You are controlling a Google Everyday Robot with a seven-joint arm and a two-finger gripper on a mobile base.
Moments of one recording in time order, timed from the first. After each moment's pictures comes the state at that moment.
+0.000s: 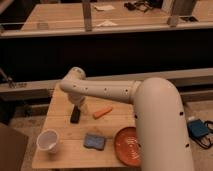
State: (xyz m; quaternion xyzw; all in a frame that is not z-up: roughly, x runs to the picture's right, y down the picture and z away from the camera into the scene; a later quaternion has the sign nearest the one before) arm -0.167 0.106 0.850 -0.24 -0.17 -0.40 0.87
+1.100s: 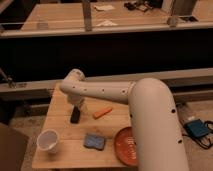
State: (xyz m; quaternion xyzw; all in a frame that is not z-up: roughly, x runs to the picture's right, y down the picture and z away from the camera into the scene) arm -0.167 0.111 0.869 -0.24 -0.17 -0.43 0.85
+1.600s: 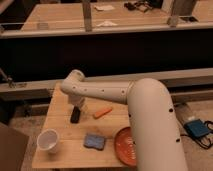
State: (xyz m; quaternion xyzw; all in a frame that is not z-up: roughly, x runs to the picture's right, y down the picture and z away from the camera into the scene) arm -0.165 0.114 0.877 -0.24 -0.17 -0.45 0.85
